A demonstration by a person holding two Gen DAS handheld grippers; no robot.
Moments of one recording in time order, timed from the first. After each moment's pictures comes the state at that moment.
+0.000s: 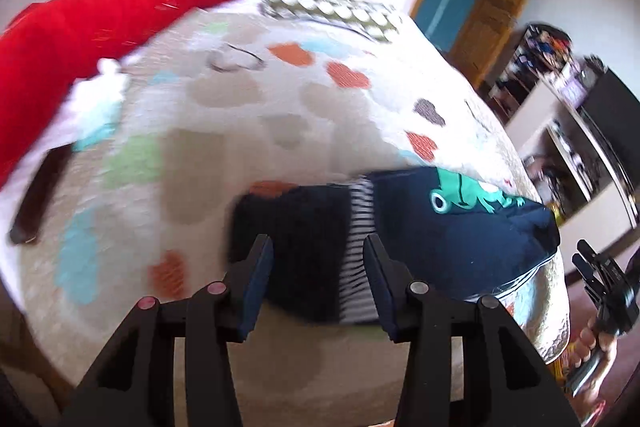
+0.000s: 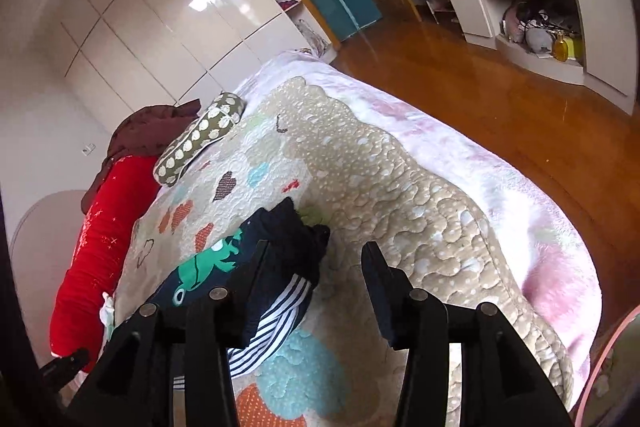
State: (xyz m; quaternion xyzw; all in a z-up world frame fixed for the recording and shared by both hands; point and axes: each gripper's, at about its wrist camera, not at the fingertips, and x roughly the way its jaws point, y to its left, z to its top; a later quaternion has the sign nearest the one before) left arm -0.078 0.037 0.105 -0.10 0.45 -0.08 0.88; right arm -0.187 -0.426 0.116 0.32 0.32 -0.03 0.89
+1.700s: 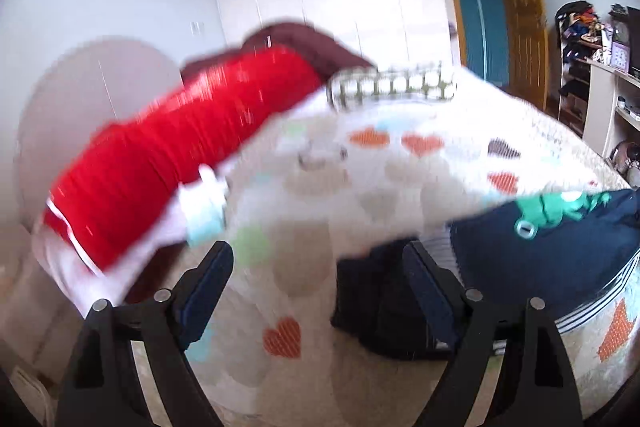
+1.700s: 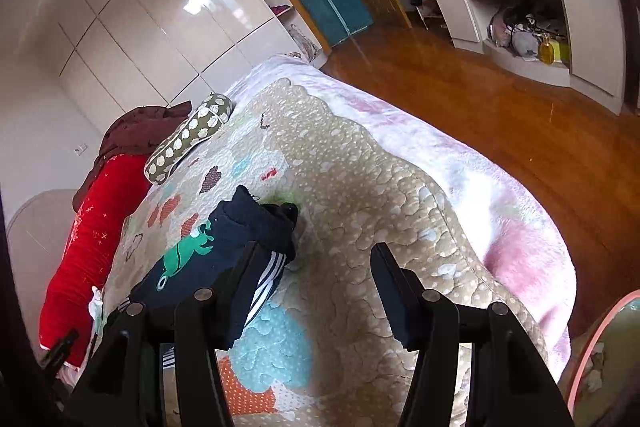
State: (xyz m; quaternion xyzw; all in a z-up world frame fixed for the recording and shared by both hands) left arm -0.140 0.032 0.129 0.08 0.25 0.09 0.96; right arm -0.205 -0.430 0.090 0.31 0.32 -0.06 0.90
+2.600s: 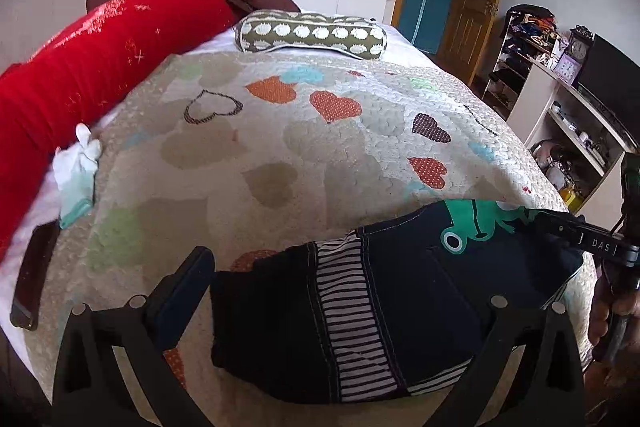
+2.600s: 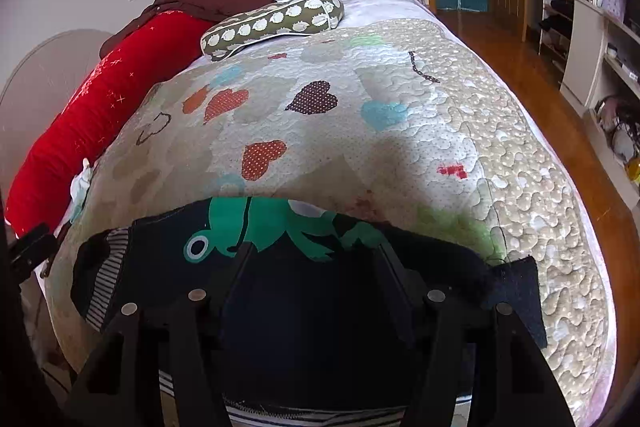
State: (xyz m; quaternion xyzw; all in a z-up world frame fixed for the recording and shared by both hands) left arm -0.043 0.025 0.100 -0.04 0.40 -0.08 0.91; right arm -0.032 -0.297 0.095 0.11 0.44 0.09 0.89
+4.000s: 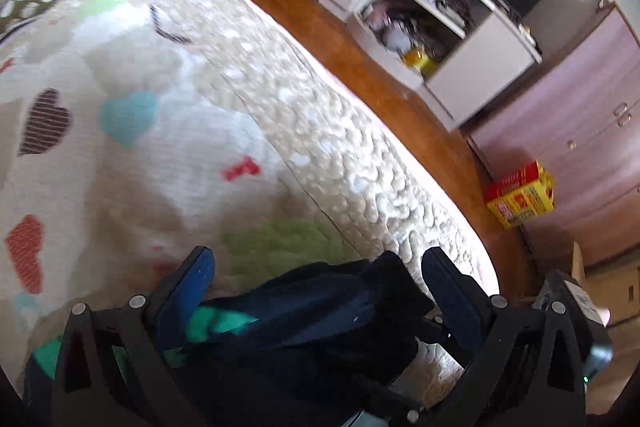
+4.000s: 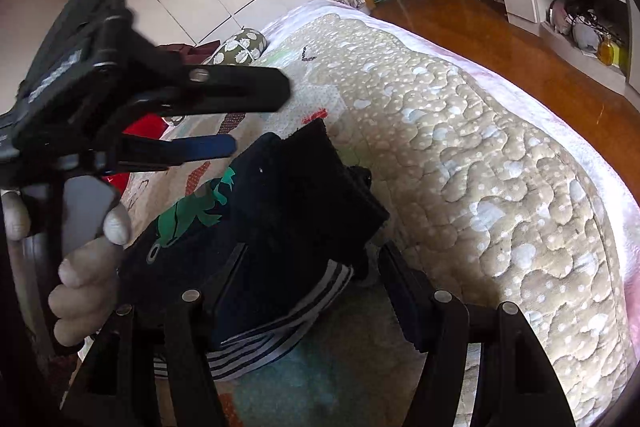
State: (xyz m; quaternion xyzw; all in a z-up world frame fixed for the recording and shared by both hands) left arm 0.051 -0.332 0.055 0.06 0.55 -0.41 0.72; right arm -0.122 -0.392 0.046 0.28 0.38 0.03 0.88
